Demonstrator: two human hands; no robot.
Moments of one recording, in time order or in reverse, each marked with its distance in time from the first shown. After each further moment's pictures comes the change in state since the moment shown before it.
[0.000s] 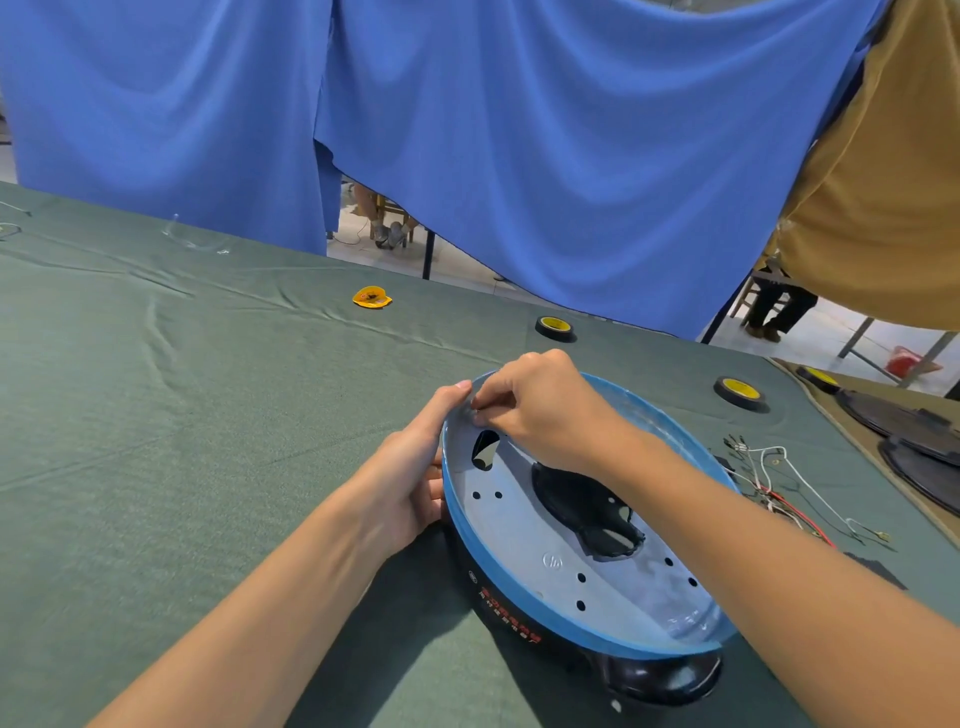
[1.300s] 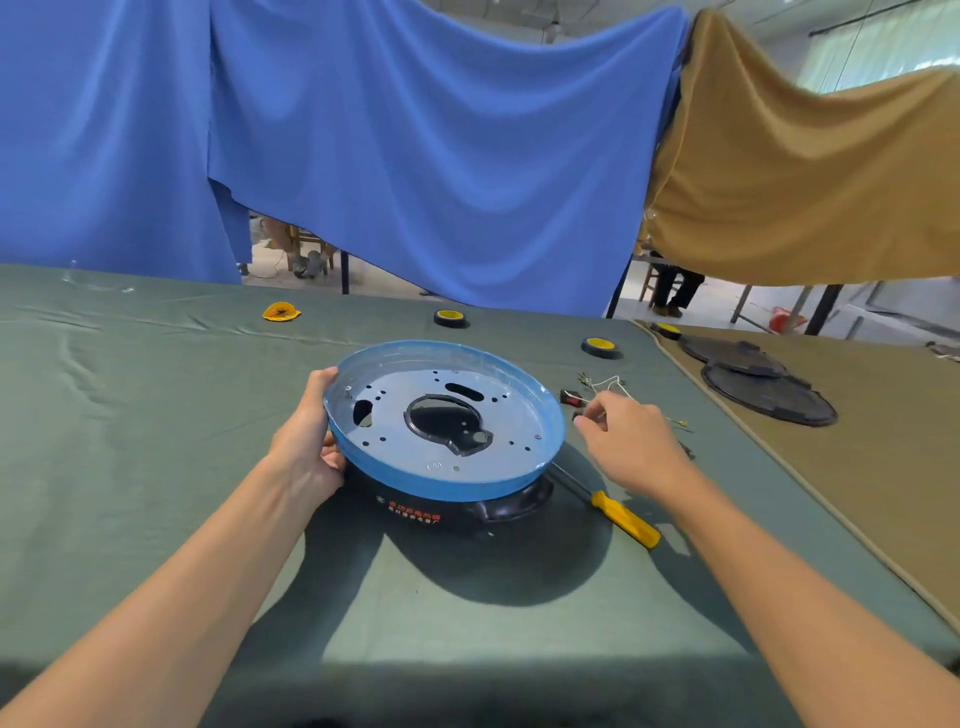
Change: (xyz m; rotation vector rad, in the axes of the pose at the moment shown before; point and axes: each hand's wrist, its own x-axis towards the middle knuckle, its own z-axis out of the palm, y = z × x) left_hand -0.045 -0.014 0.030 -0.142 0.319 0.116; right_hand -0.202 0.062 -0.049 -0.108 0.208 0.782
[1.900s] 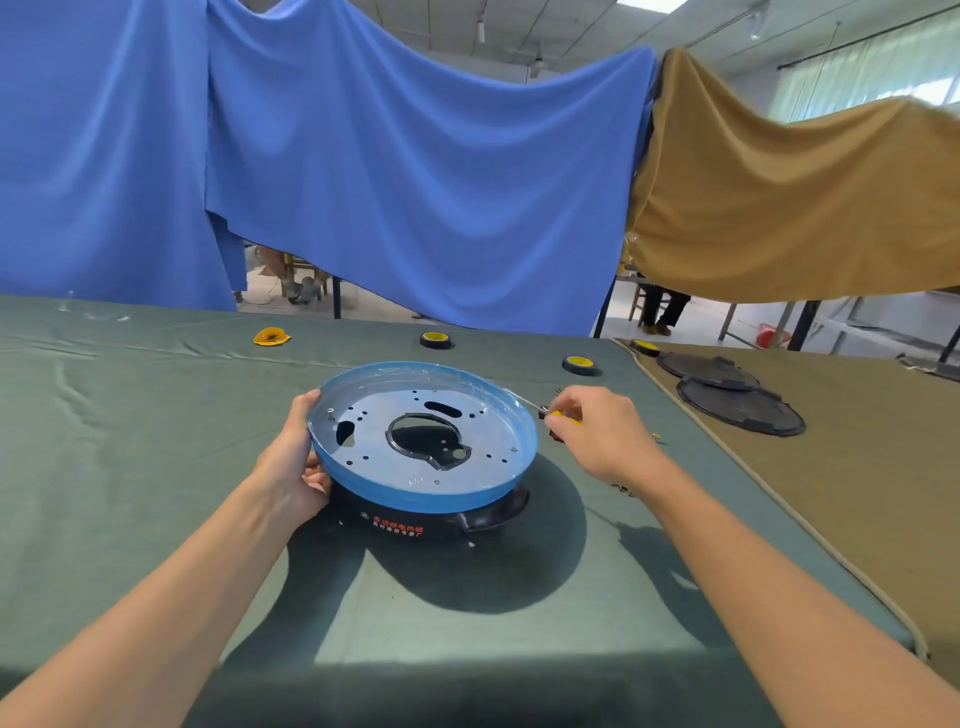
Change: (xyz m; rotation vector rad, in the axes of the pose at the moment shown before) left_hand -0.014 -0.003 -0.001 -0.023 -0.008 -0.031; right_hand -0.010 -0.019 -0.032 0.157 0.005 -0.071
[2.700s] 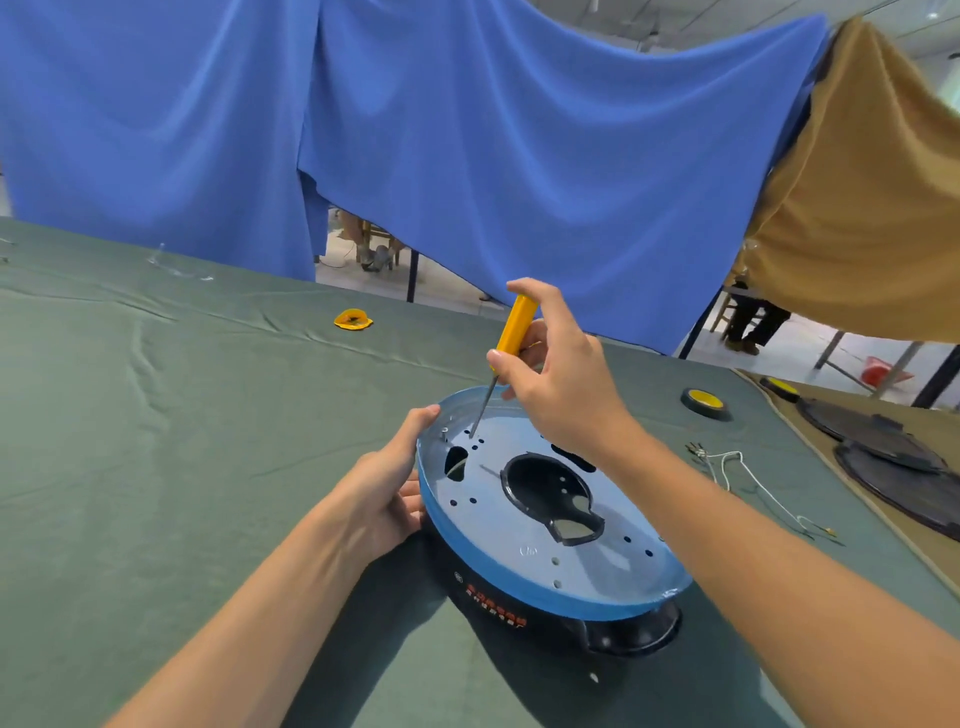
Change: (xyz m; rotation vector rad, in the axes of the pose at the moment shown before) left_hand 0.061 0.014 -0.005 0.192 -0.181 -0.090; right_hand 0.100 -0.138 0.086 0.435 0.061 -0.551
